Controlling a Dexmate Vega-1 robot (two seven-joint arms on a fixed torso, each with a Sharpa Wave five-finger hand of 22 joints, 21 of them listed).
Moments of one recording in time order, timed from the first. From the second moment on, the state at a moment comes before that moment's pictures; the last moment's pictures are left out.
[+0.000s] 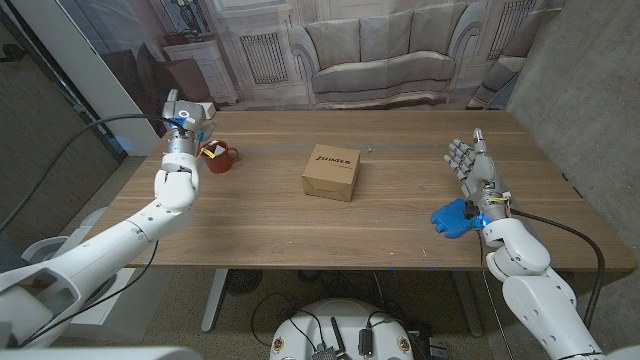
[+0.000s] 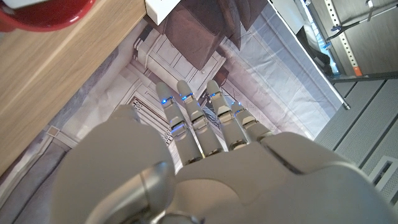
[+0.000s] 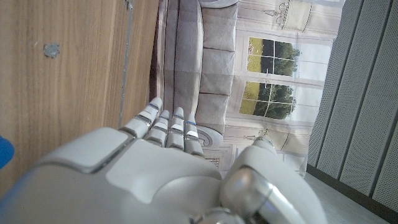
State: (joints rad) left arm 0.71 0.84 0.62 -1.54 0.99 0.76 0.36; left_hand 0.81 0.11 0.06 0.16 0.25 0.89 -0.20 0.25 0.18 0.83 -0.22 0.18 0.20 0.54 -0.05 0.19 0.19 0.11 -0.04 0.20 0.18; right arm -1.44 -0.31 0.08 -2.01 0.51 0.08 -0.07; right_hand 0.26 0.07 0.02 0.01 0.20 0.23 0.07 0.20 0.19 0.27 0.09 0.22 0.18 0.16 0.04 0.19 0.18 0.25 -0.04 0.21 0.18
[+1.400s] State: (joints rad) left arm 0.73 0.81 0.55 -1.62 0.76 0.75 0.46; left_hand 0.71 0.12 0.00 0.14 0.28 0.43 -0.21 0.18 0.19 0.47 -0.16 0.18 0.21 0.37 -0.04 0.18 0.19 0.18 0.12 0.23 0.18; right arm -1.46 -0.33 0.10 -2.08 0.49 0.06 -0.11; right_hand 0.26 0.07 0.02 0.01 0.20 0.23 0.07 0.20 0.19 0.27 0.09 0.22 0.18 0.17 0.04 0.19 0.18 0.25 -0.04 0.21 0.18
